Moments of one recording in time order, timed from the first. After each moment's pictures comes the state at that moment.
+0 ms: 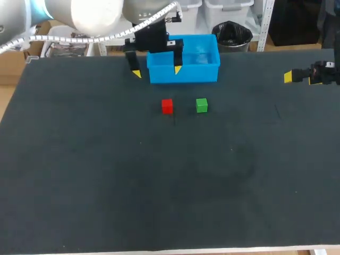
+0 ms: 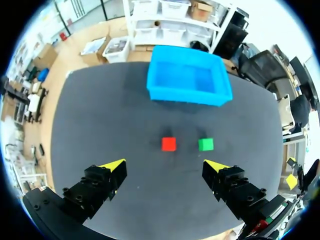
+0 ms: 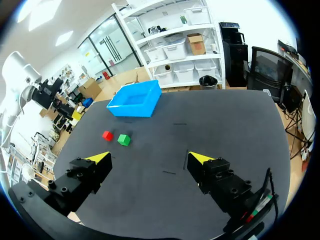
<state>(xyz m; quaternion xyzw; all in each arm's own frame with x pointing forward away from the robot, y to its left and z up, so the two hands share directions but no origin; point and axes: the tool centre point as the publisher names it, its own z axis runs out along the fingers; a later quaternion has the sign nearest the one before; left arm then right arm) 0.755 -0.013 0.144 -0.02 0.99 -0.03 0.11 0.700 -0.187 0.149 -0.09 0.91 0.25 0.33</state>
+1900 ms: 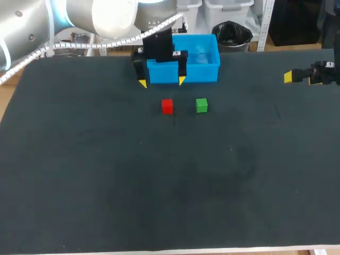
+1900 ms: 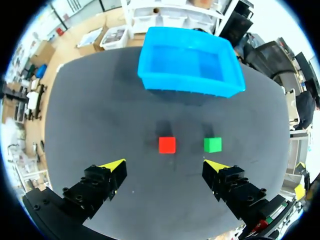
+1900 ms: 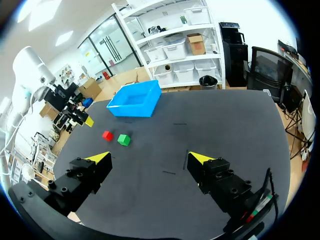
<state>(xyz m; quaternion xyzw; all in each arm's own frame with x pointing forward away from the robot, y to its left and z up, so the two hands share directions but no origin) 0.766 -0.023 0.095 -0.02 1.00 -0.02 0.05 0.700 -0.187 0.149 -0.09 0.91 0.25 0.33</state>
